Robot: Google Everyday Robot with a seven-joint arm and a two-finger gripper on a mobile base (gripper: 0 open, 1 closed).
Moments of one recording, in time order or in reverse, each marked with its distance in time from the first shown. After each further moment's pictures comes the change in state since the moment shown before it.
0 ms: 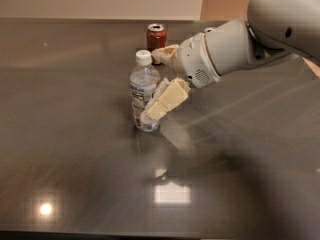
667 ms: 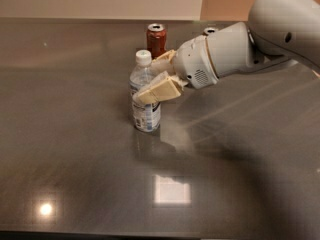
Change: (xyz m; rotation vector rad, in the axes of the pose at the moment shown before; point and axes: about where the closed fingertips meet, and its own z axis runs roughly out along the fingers) arm -0.004 -0.005 0.005 -0.001 -0.076 0.048
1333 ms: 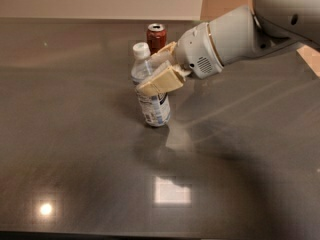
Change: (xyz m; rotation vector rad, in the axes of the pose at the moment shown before) arm -0.012 -0.001 -0.013 0.001 0.061 0.008
